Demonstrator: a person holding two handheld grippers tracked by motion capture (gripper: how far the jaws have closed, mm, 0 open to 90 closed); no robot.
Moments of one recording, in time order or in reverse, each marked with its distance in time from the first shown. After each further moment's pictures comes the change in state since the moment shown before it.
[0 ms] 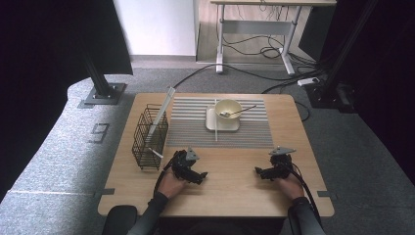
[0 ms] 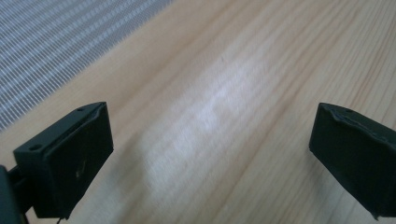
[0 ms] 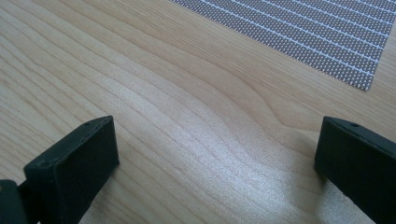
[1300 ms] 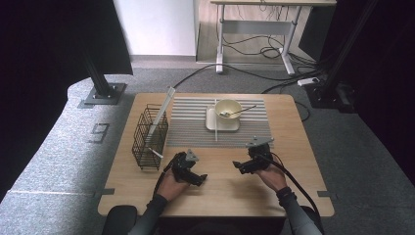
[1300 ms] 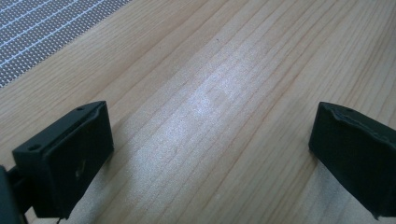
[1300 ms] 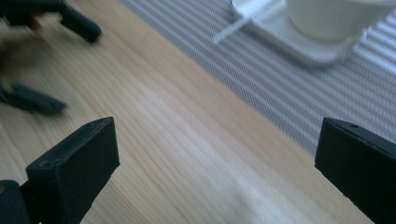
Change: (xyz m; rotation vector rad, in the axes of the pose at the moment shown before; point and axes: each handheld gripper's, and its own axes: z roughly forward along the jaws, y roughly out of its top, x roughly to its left) left arm 0.002 -0.004 0.003 0.019 -0.037 -0.039; right arm 0.071 0.081 -0.015 -0.063 0.119 -0.150
